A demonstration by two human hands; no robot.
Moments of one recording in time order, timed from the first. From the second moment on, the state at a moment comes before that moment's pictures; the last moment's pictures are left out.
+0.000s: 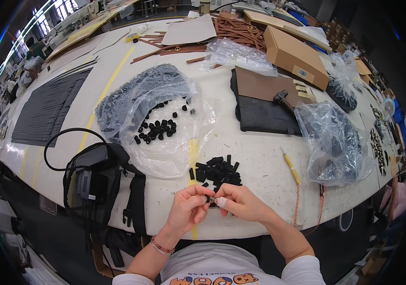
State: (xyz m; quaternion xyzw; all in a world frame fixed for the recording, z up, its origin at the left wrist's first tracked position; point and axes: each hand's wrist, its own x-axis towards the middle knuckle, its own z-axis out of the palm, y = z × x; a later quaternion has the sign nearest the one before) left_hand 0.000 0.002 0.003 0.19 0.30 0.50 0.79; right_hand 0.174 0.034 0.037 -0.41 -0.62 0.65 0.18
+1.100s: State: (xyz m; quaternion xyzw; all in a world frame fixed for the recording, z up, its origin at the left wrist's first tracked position) left_hand 0.017 -0.002 -0.004 0.62 0.50 0.57 0.18; right_hand 0.146 0.017 0.026 -0.45 -0.76 0.30 0.37
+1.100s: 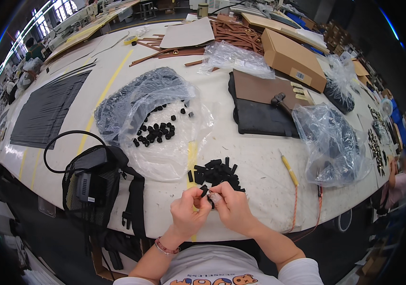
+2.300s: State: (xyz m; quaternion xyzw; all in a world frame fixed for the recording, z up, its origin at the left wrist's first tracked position) left_hand -0.007 0.027 0.013 0.46 0.49 0.52 0.53; right_hand 0.218 0.100 0.009 -0.54 -0.78 0.29 0.12
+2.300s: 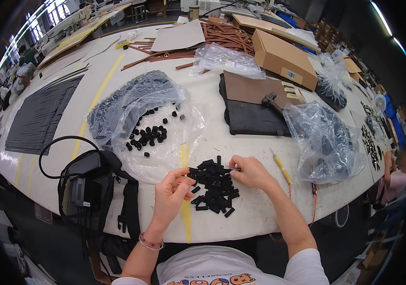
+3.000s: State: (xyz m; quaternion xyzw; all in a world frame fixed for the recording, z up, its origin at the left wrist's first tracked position) left_hand 0.010 0.008 0.004 0.42 0.38 0.48 0.67; right_hand 0.185 0.046 0.034 -0.41 -0.64 0.61 0.22
